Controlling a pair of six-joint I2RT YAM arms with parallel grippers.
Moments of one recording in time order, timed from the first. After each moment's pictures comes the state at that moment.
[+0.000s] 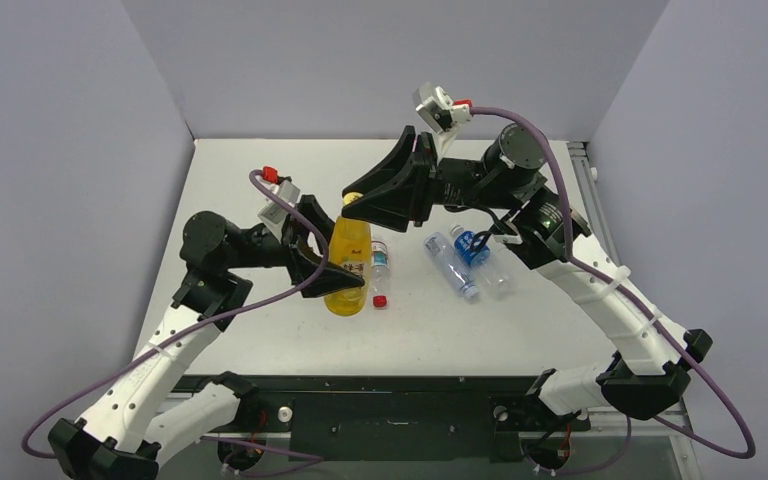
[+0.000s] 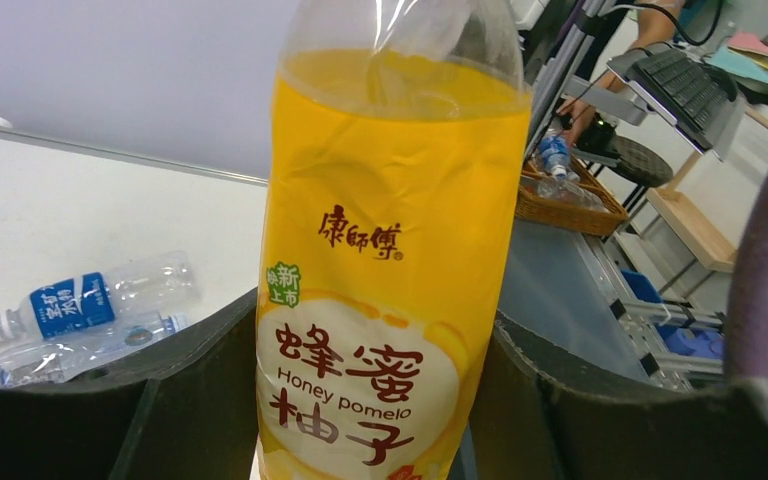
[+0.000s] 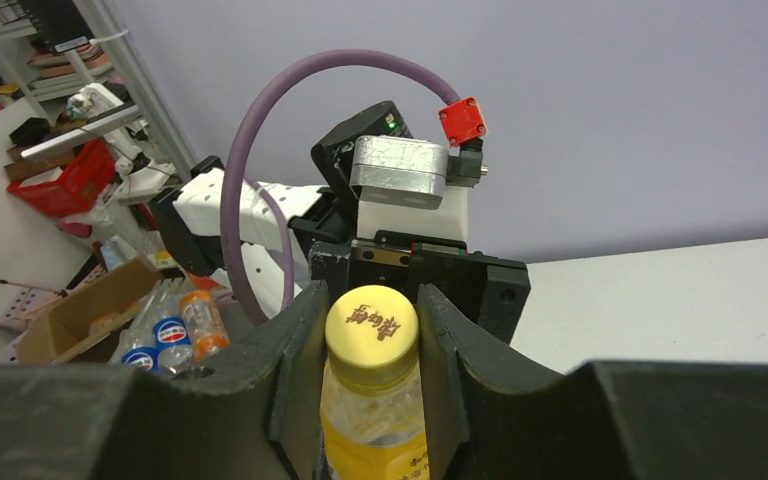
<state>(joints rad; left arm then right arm) -0.49 0.92 0.94 0.33 1.07 -0.62 0.82 1.37 1.72 -0.11 -0.78 0.39</state>
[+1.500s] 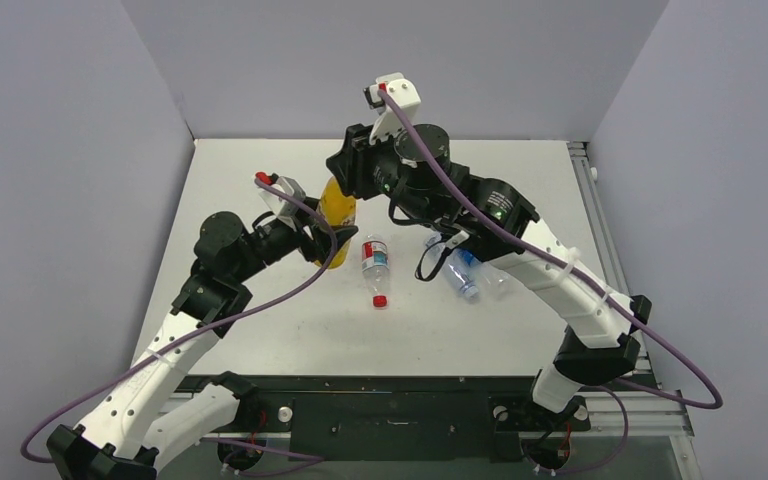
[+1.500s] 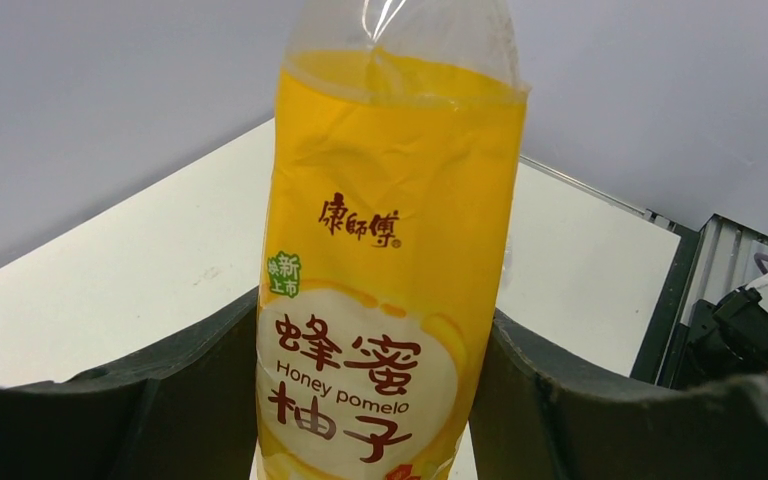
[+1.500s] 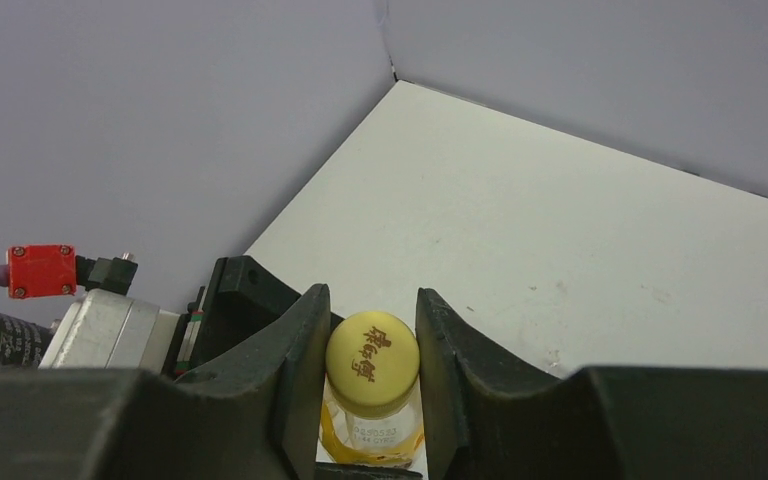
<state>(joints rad) -0.49 0.88 0.89 0.06 0.44 -0.13 1.07 1.67 2.18 -0.68 0.37 0.32</state>
